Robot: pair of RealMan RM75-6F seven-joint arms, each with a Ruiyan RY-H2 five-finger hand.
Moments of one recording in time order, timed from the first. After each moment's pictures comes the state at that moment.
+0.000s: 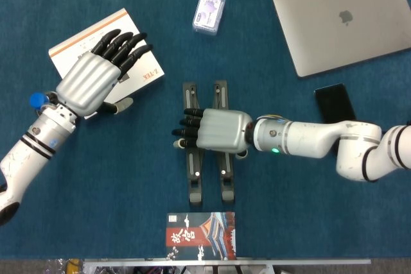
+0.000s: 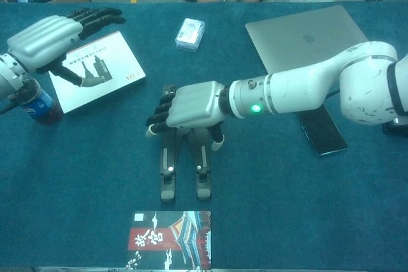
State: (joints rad) left arm -0.63 -1.38 0.01 -1.34 1.61 1.18 -0.17; right arm 1.25 -1.57 -0.02 -1.40 -1.71 0.49 0.01
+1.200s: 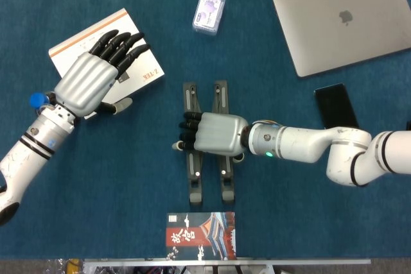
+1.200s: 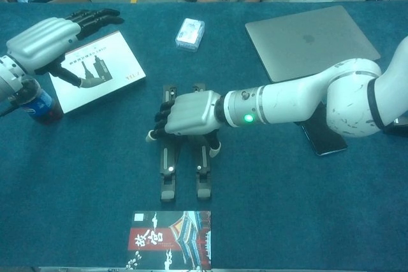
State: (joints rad) left arm -0.62 -1.40 0.00 -1.31 1.62 1.19 -0.21; right arm 1.25 -1.64 -0.04 -1.34 -1.63 0.50 -0.03
